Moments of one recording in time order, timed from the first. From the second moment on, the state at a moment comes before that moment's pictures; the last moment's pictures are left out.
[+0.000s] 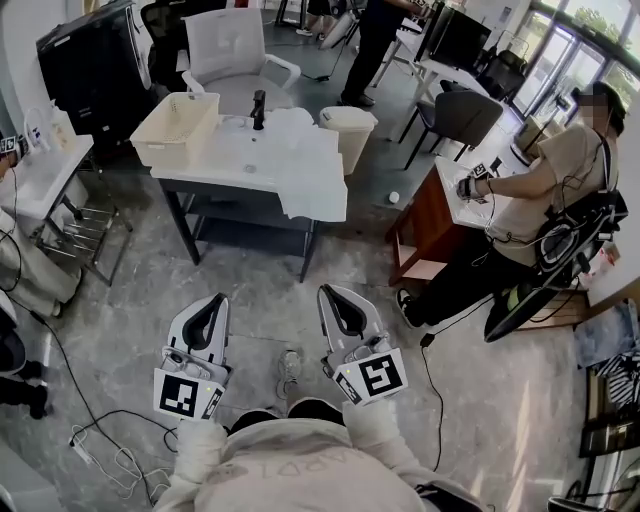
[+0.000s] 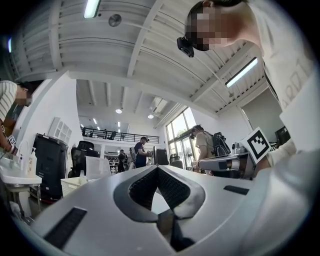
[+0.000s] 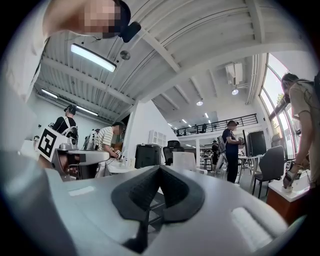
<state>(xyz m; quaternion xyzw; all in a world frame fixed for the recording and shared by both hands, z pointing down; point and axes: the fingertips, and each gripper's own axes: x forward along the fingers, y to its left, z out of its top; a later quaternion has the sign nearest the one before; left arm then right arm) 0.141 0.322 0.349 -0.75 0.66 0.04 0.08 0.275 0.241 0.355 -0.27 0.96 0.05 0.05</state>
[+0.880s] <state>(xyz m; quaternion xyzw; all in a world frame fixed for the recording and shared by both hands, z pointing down) 0.101 0.091 0.326 -0.73 0.67 0.04 0.12 0.224 -0.003 0.335 -0.24 0.97 0.05 0.08</state>
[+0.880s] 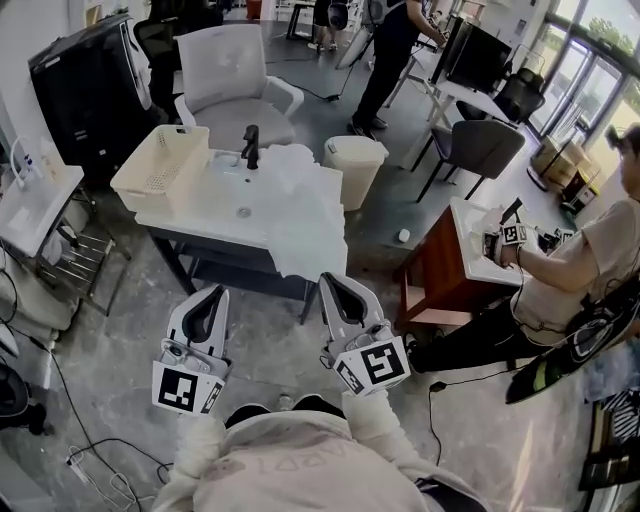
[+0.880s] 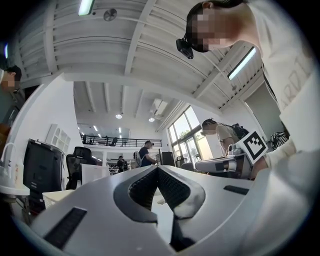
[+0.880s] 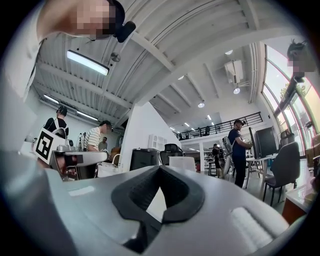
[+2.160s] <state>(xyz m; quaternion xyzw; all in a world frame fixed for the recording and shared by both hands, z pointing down) -0.025 -0.110 0.354 -0.79 0.60 0.02 0.09 0.117 -0.190 0.379 -0.34 0.94 0.02 0.03</state>
